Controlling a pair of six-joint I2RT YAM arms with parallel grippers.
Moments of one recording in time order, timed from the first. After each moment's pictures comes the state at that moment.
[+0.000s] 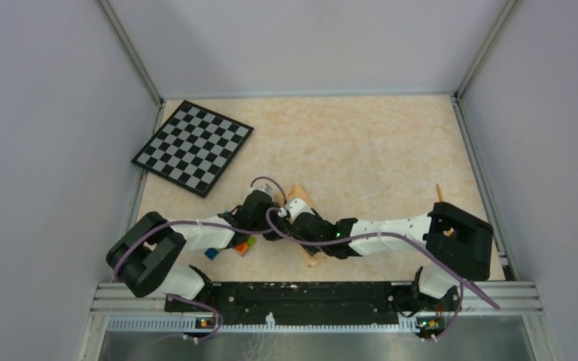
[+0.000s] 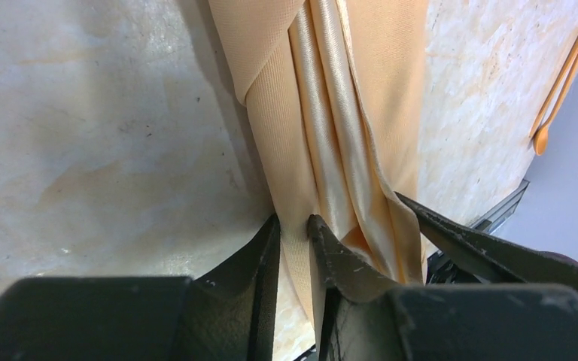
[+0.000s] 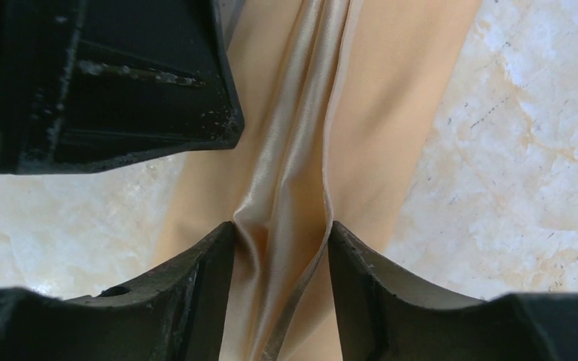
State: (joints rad) left arm -0.72 1.42 0.45 0.19 0.19 -1.09; right arm 1.19 1.57 0.80 -0.19 0.37 0.23
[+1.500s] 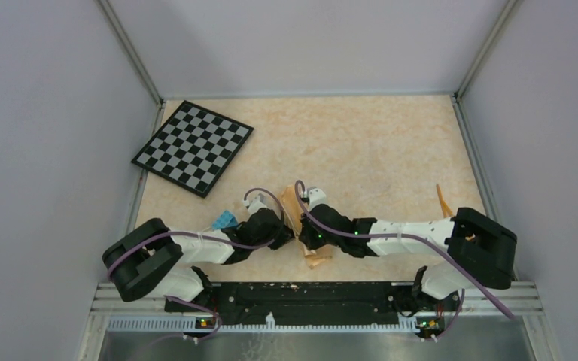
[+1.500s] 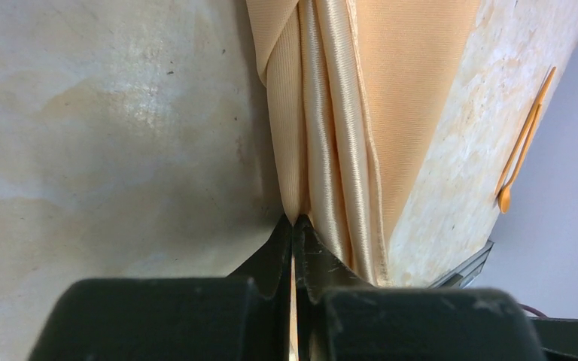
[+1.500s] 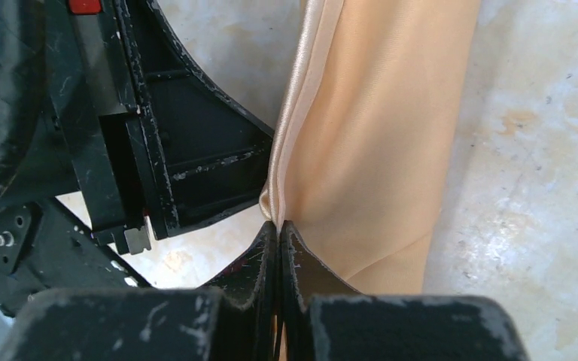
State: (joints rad) left arm -0.90 1.37 0.34 0.33 -0.11 -1.34; right arm 1.14 1.44 0.68 0.03 0.19 0.61
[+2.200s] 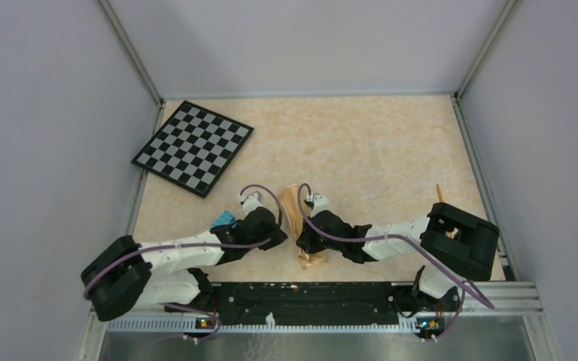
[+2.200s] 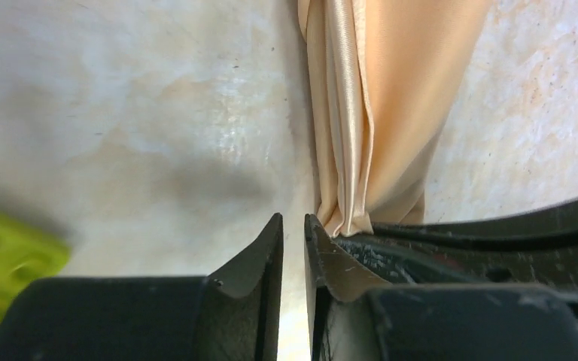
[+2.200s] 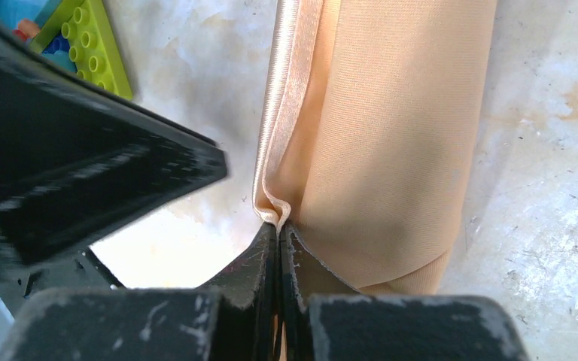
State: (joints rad) left arm -0.92 1.22 0.40 0.01 -0.19 -1.19; right arm 1.11 1.56 0.55 0.34 0.13 0.73
